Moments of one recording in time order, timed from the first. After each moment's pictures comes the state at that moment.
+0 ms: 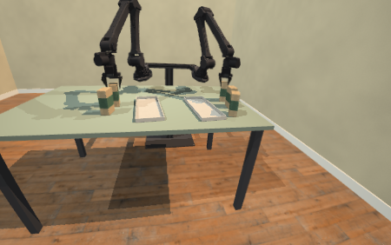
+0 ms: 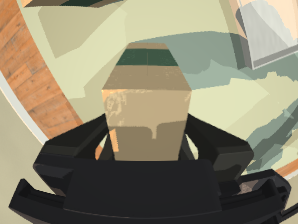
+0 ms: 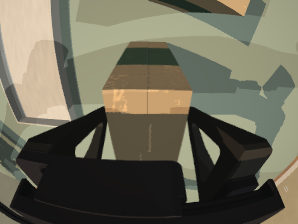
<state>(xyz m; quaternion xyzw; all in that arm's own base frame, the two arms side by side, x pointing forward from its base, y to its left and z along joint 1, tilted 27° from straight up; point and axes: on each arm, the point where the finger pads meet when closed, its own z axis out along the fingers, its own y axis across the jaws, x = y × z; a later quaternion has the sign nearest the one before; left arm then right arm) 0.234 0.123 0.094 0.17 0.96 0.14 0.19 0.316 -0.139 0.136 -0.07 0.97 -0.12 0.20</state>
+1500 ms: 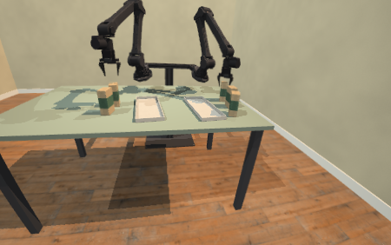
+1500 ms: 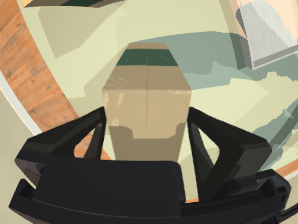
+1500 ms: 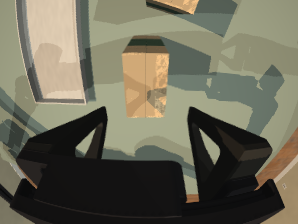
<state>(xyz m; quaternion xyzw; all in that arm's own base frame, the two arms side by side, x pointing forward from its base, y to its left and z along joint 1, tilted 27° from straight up) 0.234 0.123 0.094 0.17 0.96 0.14 0.19 0.284 -0.124 0.212 -0.07 0.97 -0.12 0.20</state>
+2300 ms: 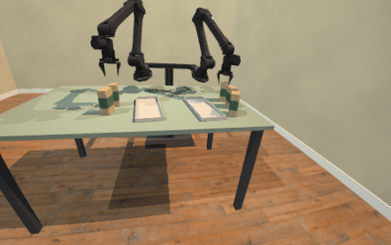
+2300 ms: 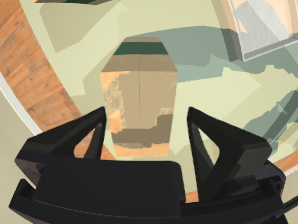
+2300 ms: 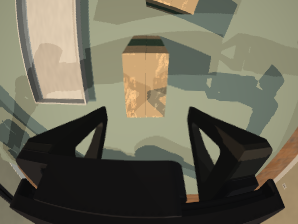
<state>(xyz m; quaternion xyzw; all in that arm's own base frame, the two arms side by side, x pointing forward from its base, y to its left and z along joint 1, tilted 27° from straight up) 0.222 0.116 0.107 0.17 0.96 0.13 0.19 0.284 -0.124 0.212 -0.07 0.97 -0.12 0.20</state>
